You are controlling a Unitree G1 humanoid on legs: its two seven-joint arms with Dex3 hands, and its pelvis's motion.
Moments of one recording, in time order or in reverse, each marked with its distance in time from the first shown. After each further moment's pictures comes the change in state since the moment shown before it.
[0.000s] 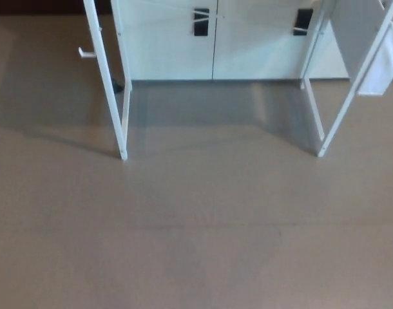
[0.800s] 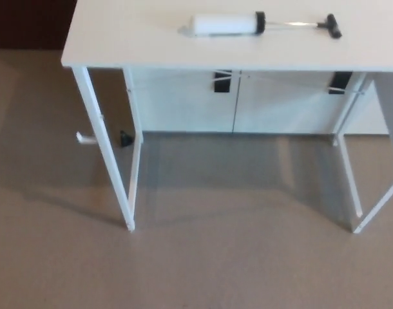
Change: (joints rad) left_arm 0.042 -0.003 -0.031 0.051 0.009 -0.078 -0.017; right_arm 0.039 -0.019 0.048 0.022 -0.015 -0.050 0.014
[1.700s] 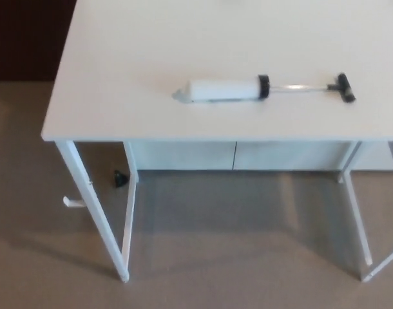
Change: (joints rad) left_arm -0.020 0.001 -0.011 0.021 0.001 -0.004 -0.001; right_arm -0.026 -0.002 0.013 0.009 -0.003 0.001 -0.013
